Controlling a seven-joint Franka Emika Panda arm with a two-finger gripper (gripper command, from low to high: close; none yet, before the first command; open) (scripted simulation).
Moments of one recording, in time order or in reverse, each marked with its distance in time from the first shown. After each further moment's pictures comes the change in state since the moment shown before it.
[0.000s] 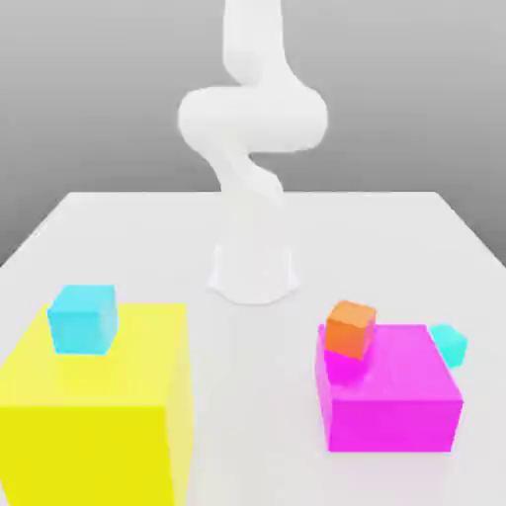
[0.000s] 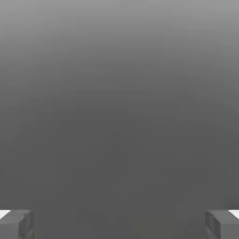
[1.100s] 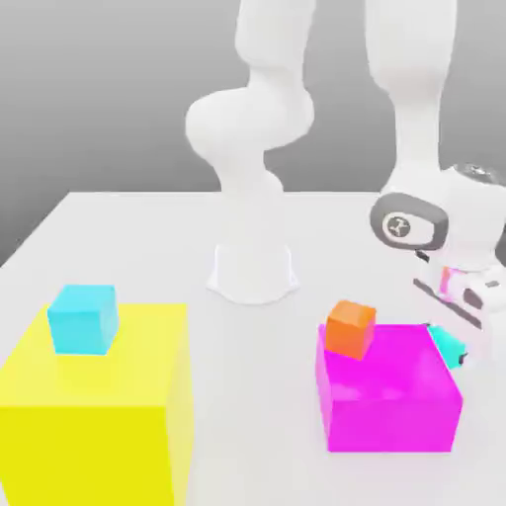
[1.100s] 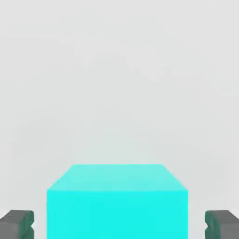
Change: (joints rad) arm 0.694 1.020 0.083 -0.388 -0.250 0.677 -0.811
